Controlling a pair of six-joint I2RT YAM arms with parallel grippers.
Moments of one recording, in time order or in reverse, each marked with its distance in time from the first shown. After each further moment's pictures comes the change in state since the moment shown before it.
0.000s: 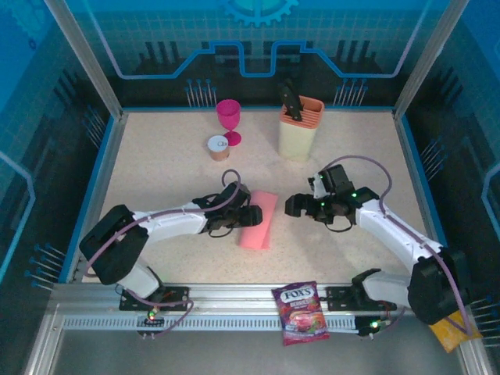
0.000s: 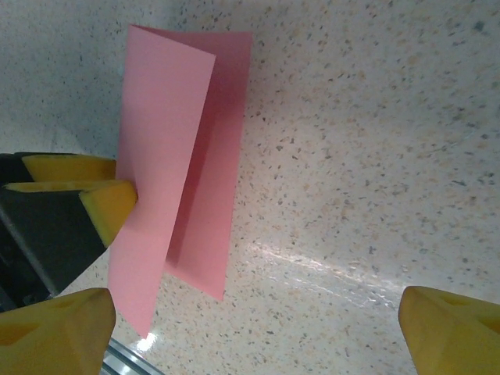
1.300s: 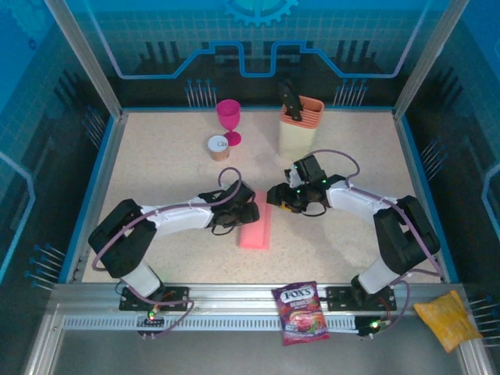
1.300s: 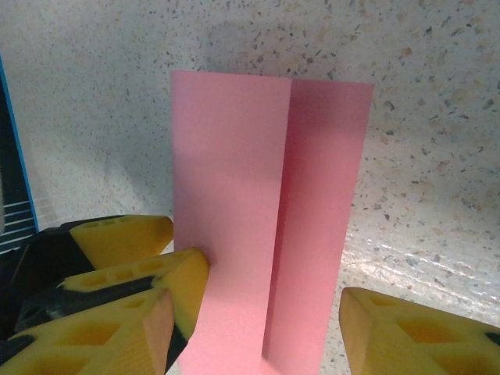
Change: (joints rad) left arm 0.002 0.073 0.086 -0.128 -0.101 -0.134; right arm 0.073 0.373 0.128 0.291 -0.121 0.153
